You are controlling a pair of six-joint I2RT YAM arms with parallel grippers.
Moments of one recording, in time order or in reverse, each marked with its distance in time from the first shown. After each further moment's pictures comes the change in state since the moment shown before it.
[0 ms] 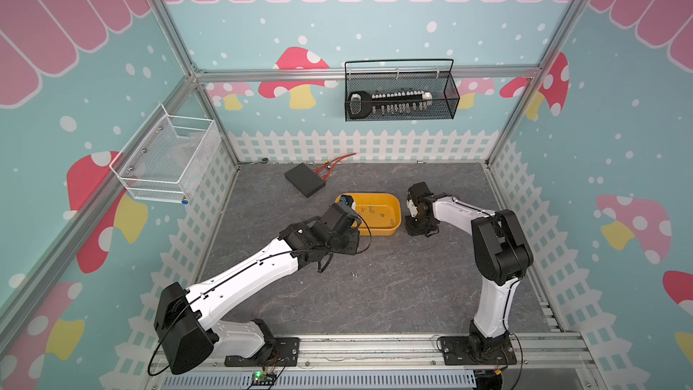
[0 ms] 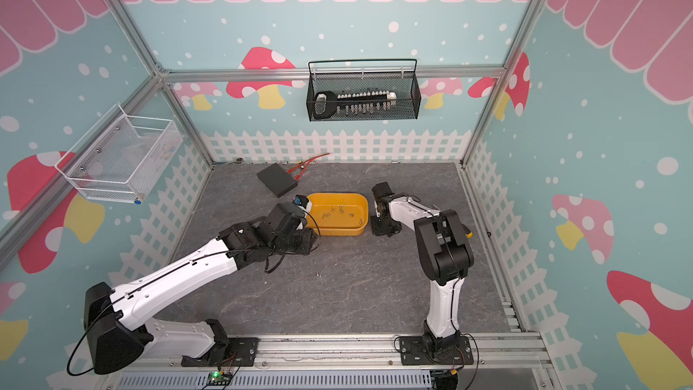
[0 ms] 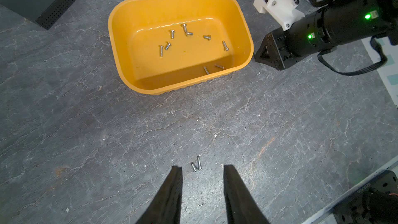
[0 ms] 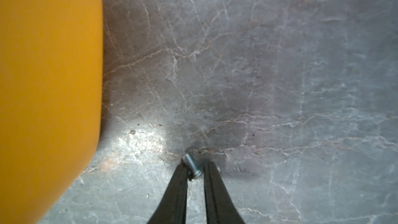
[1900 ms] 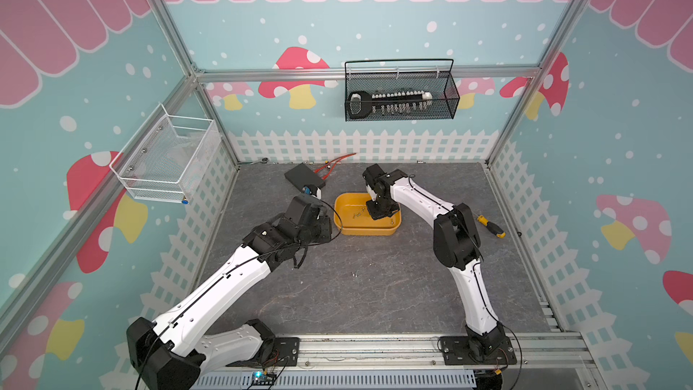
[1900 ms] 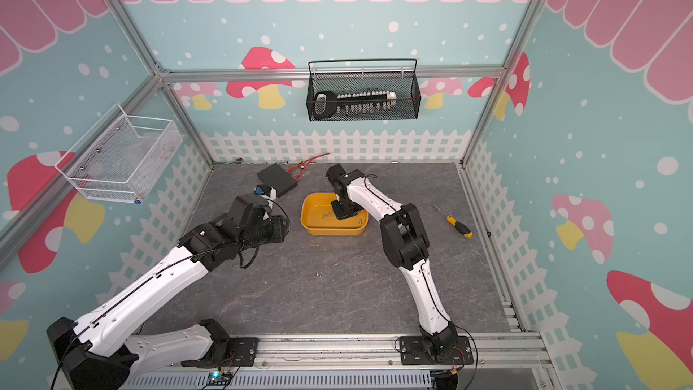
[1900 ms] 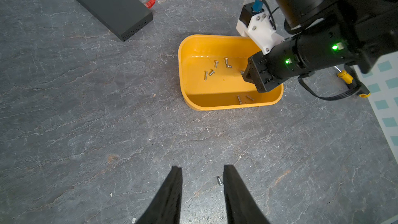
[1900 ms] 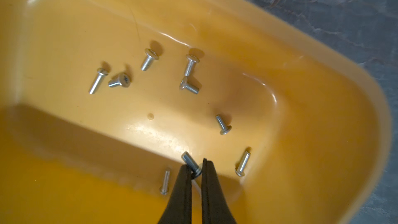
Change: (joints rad) left arm 0.203 -0.177 -0.054 -0.024 -0.007 -0.008; right arm 0.237 0.378 0.734 -0.389 0.076 0.003
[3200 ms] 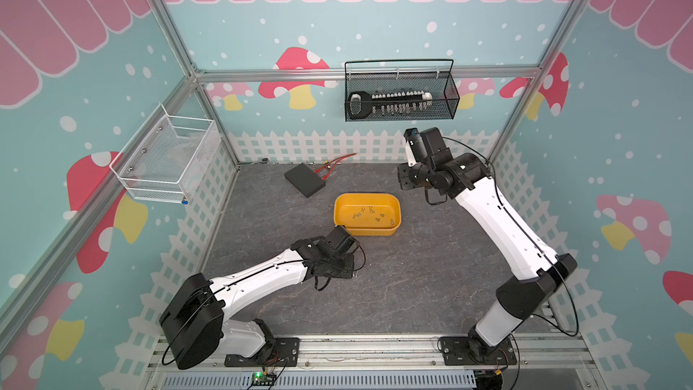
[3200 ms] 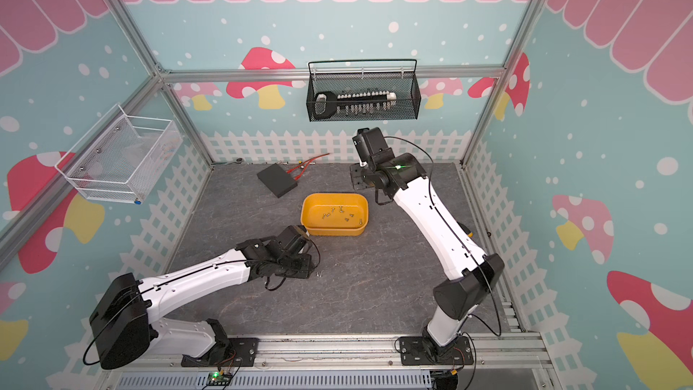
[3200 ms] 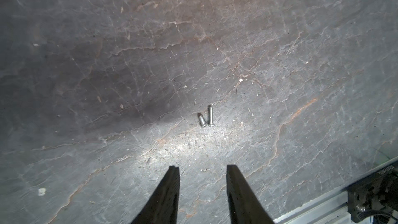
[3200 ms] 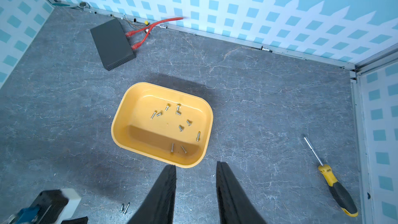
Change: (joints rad) left arm -0.198 0.233 -0.226 0.102 0.177 -0.209; right arm -0.001 -0.694 -0.108 -0.016 0.153 0.062
